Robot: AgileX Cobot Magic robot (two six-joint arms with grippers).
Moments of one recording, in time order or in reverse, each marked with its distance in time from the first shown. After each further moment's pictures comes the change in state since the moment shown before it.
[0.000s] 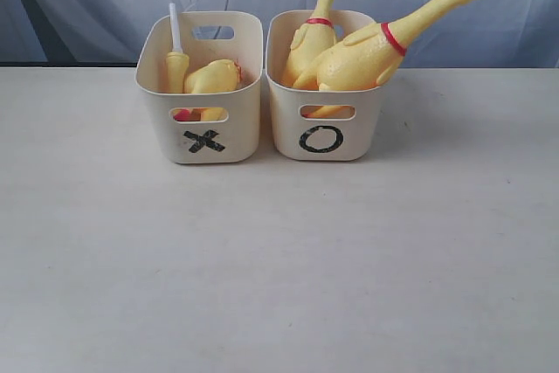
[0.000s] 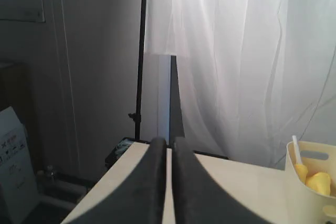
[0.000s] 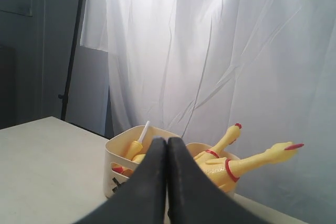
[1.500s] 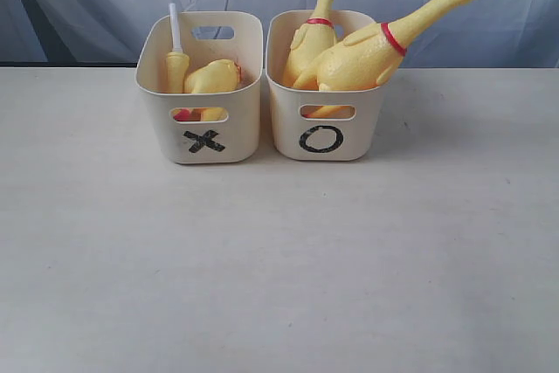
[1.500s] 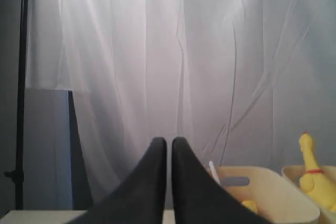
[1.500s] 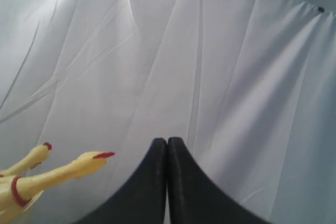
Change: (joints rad) left arm 0.006 -0.061 0.872 -0.205 -1.063 0.000; right arm 0.000 -0.007 0.630 -0.518 -0.993 -0.002
